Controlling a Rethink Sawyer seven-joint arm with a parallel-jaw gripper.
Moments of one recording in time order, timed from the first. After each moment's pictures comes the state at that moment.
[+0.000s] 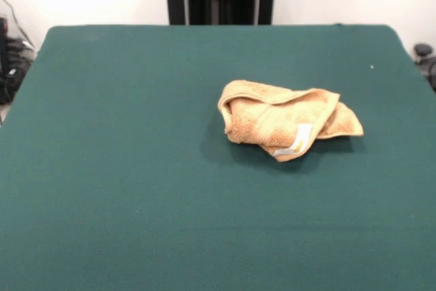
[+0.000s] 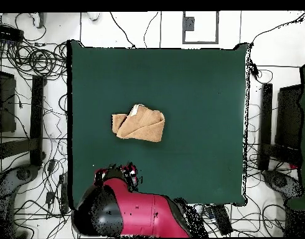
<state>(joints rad) -0.02 -1.15 -0.01 2.17 0.00 0.37 1.57</state>
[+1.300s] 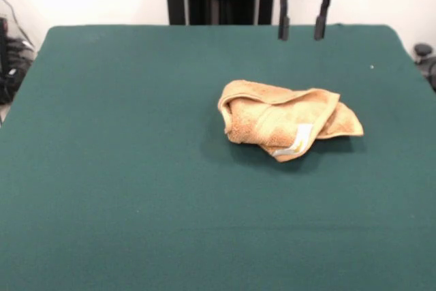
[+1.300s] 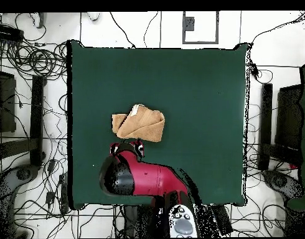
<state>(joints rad) -0.05 -0.79 -0.01 2.03 0.00 0.07 1.57</state>
